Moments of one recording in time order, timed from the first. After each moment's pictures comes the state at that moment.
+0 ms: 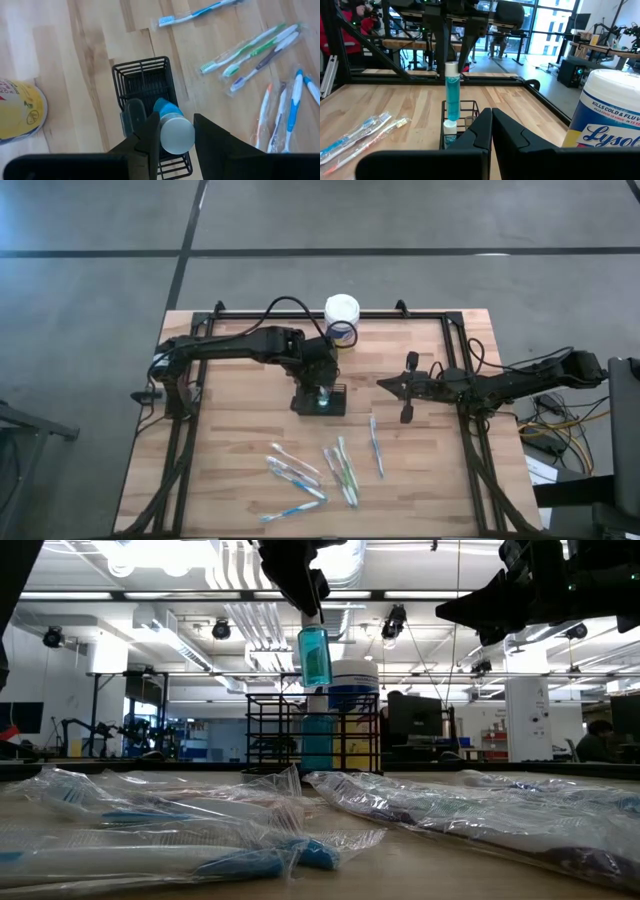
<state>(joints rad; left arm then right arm) 0.08 1.80 1.83 -1.10 0.13 0.27 0.06 0.89 0.22 0.64 0.25 -0.06</state>
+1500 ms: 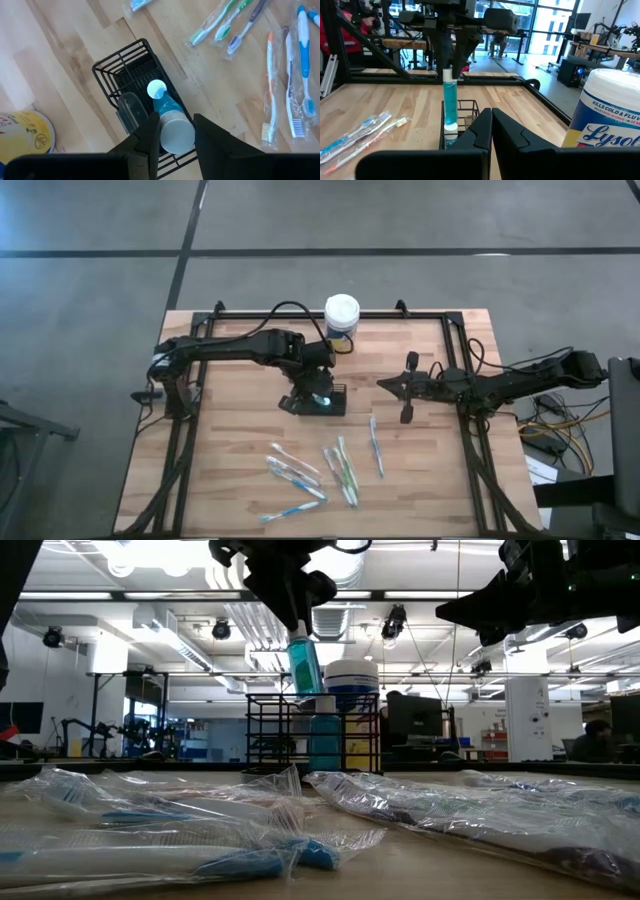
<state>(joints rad) 0.08 1.80 1.78 -1.14 0.14 0.59 0.06 0.89 0.22 0.64 0.25 -0.06</state>
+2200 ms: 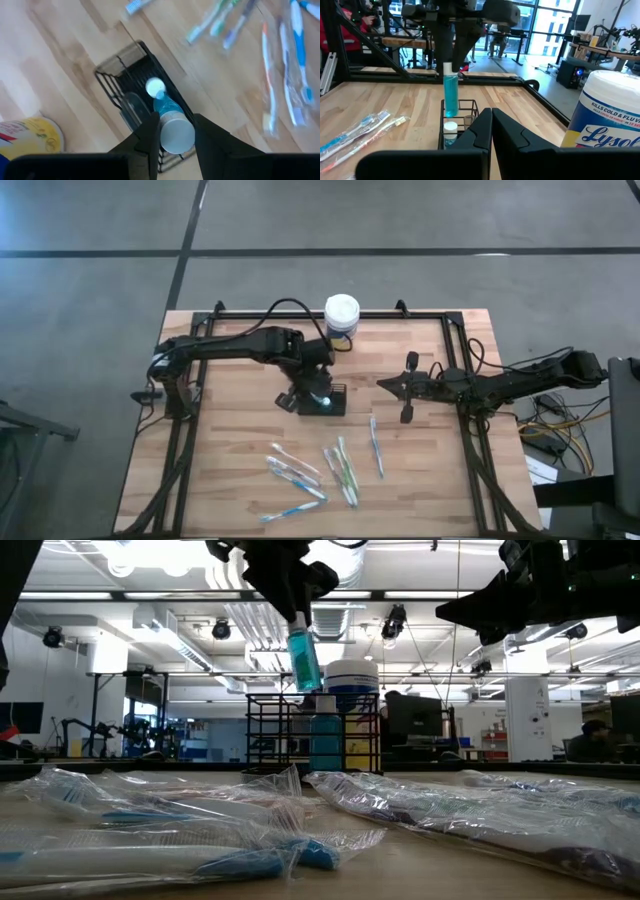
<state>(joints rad) 0.08 1.79 1.82 -1.20 0.14 0.66 0.06 0.89 0.22 0.64 0.25 -0.07</state>
